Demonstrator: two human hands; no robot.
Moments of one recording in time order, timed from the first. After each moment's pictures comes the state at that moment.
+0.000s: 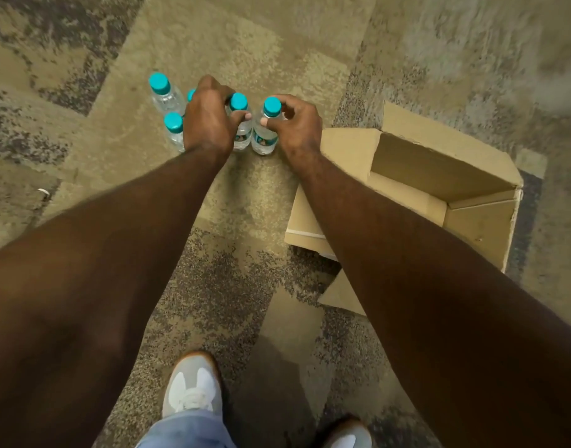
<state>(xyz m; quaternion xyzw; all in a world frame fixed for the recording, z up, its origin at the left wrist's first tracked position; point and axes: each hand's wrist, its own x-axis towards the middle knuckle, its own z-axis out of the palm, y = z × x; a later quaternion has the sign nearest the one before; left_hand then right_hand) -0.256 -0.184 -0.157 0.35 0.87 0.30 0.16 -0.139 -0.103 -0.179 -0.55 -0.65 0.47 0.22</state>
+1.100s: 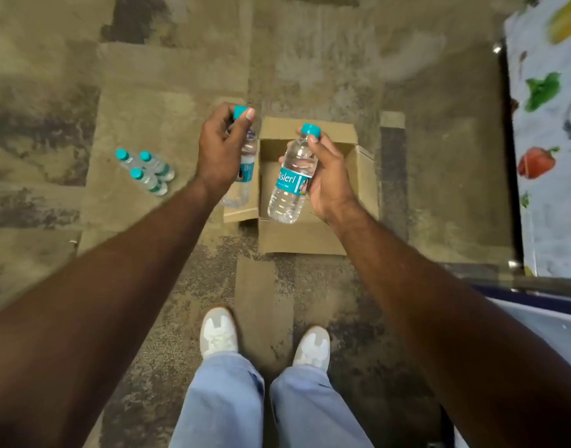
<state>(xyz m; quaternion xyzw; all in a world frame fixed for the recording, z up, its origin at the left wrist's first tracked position) -0.047 -0.209 0.117 0.40 0.63 0.53 0.40 0.129 -0.189 0.104 -0.42 -0.27 0.75 0.42</state>
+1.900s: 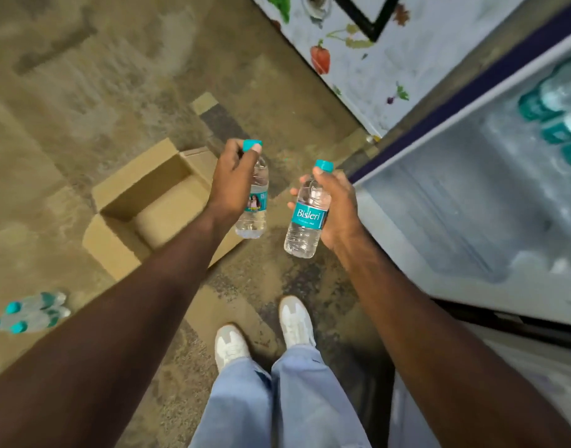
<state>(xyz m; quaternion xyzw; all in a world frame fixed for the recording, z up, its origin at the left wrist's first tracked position) 0.265 -0.229 0.202 0.53 0.48 0.29 0.64 0.402 -0.339 0.196 -0.56 -0.04 0.52 0.64</state>
